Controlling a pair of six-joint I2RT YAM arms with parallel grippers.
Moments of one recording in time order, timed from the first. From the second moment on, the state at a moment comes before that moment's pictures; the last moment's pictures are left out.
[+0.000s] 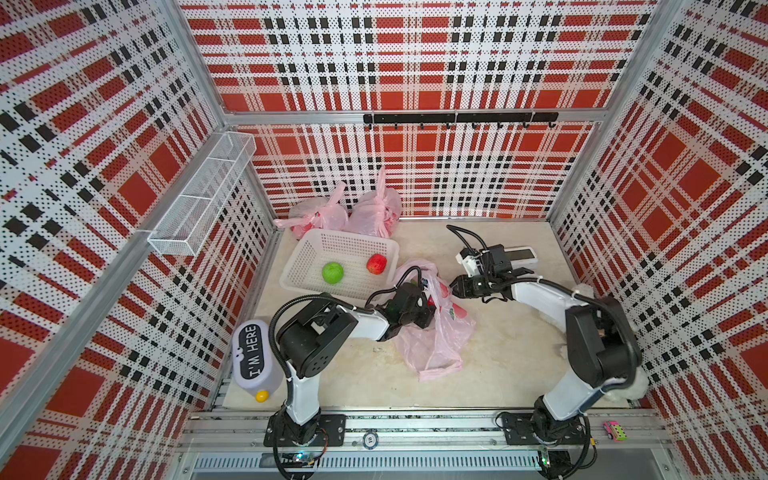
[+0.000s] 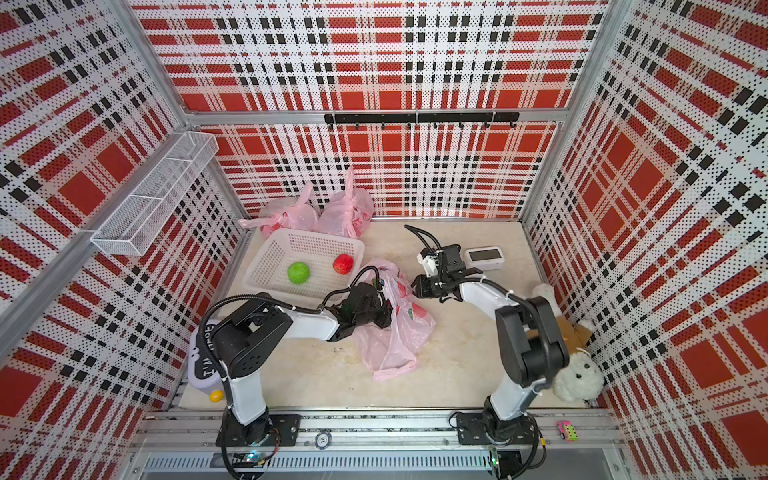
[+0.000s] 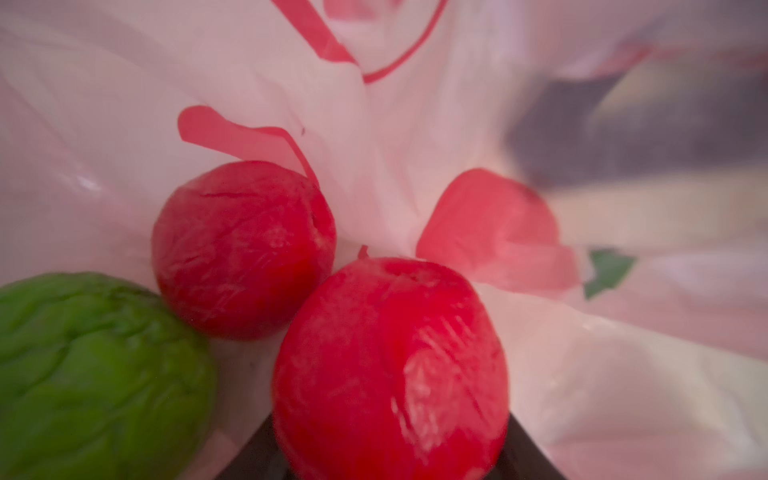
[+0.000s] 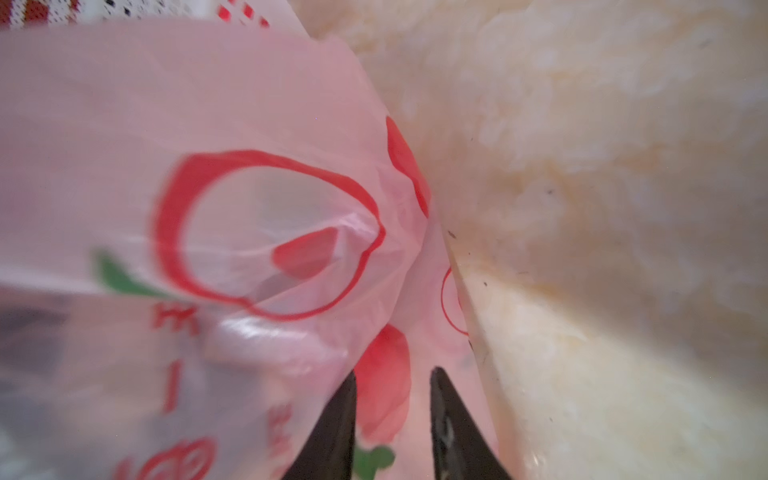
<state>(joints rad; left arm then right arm) -0.77 1.89 0.87 0.41 0.06 -0.12 0.31 1.63 1.06 -0.34 -0.47 0.23</state>
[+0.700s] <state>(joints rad) -0.77 1.82 0.82 0.41 0.08 -0.18 0.73 0.99 0.65 -0.42 -0.14 0.59</state>
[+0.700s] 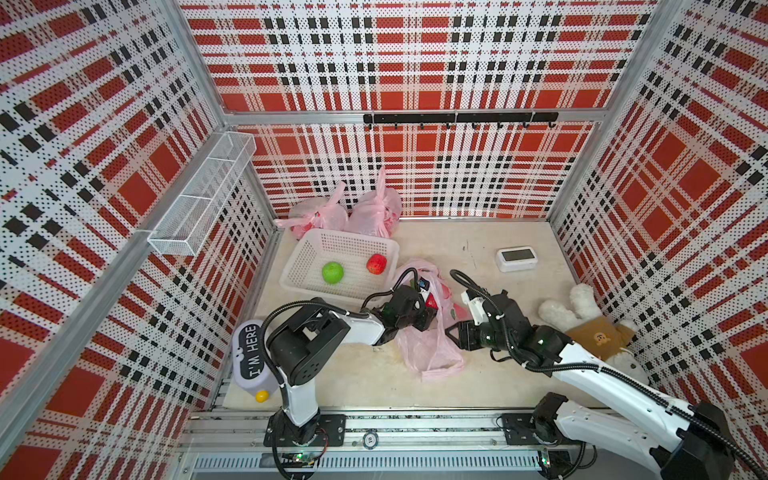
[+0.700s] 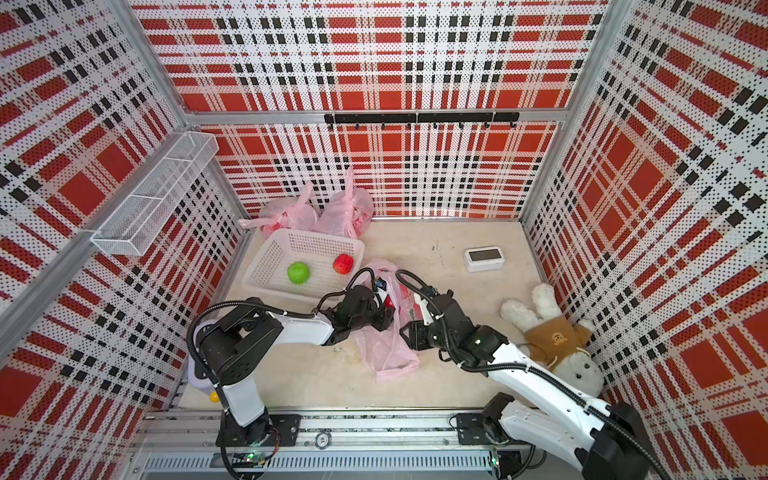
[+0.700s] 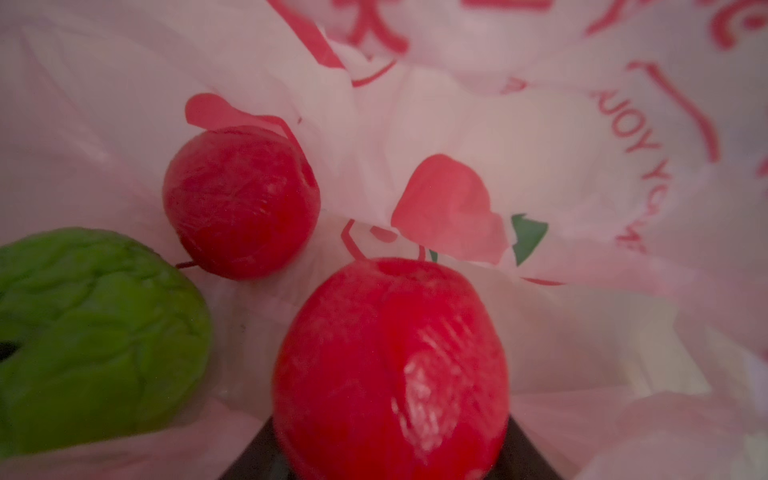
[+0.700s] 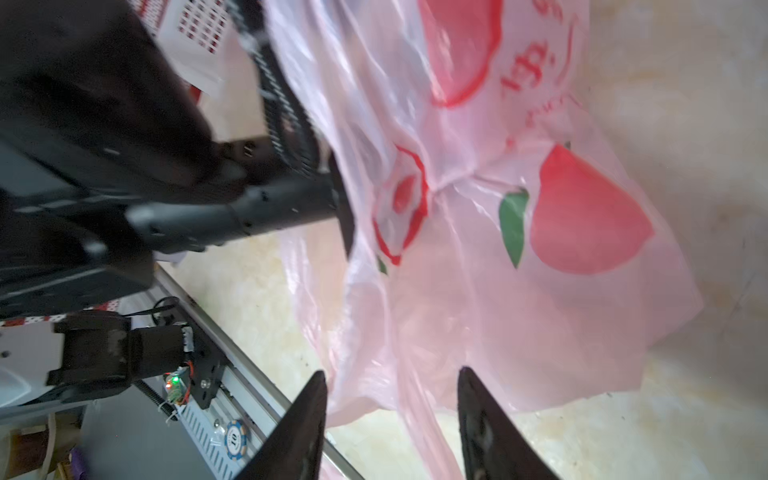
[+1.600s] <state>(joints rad) -0.78 1.34 0.73 0.13 0.08 -0.07 0.48 1.23 0.57 -0.18 -0.10 0.57</state>
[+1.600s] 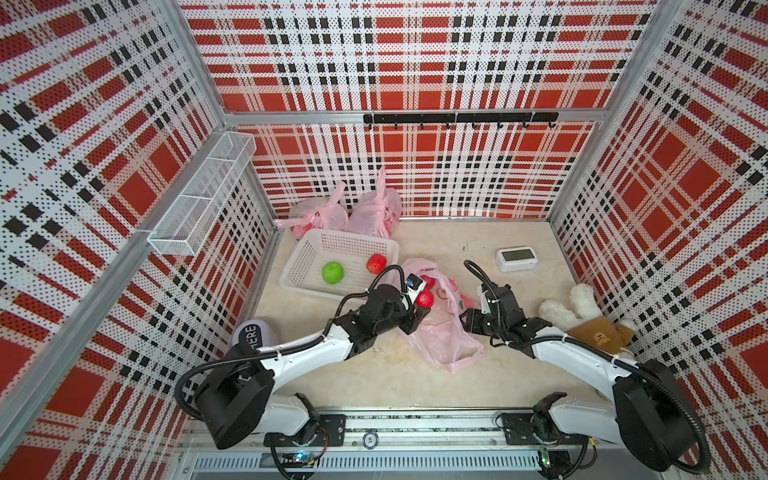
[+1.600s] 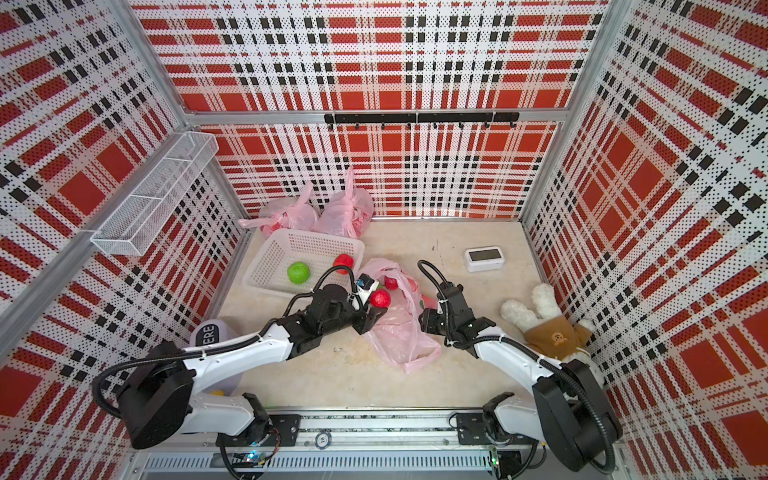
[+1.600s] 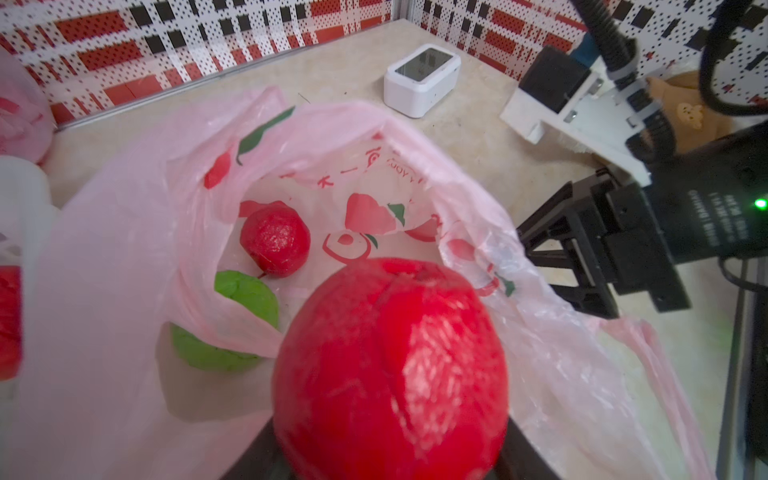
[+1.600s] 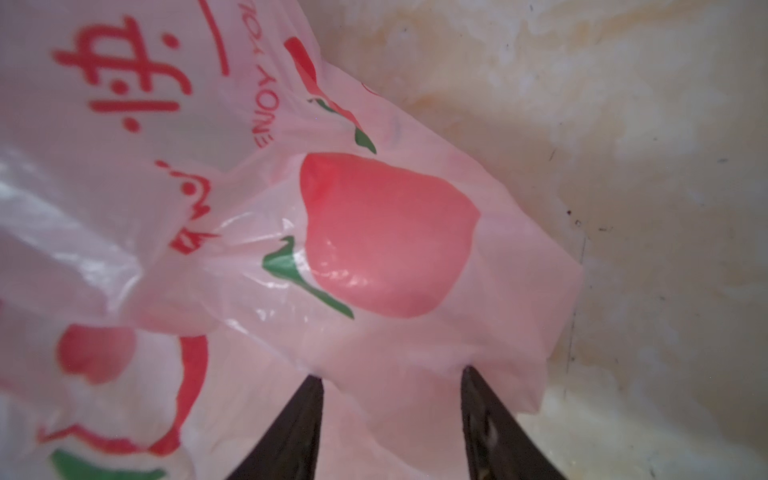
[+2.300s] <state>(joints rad) -0.23 1.33 1.16 -0.26 0.17 -0.10 0.49 0.98 0.60 -0.30 -0.06 0.54</state>
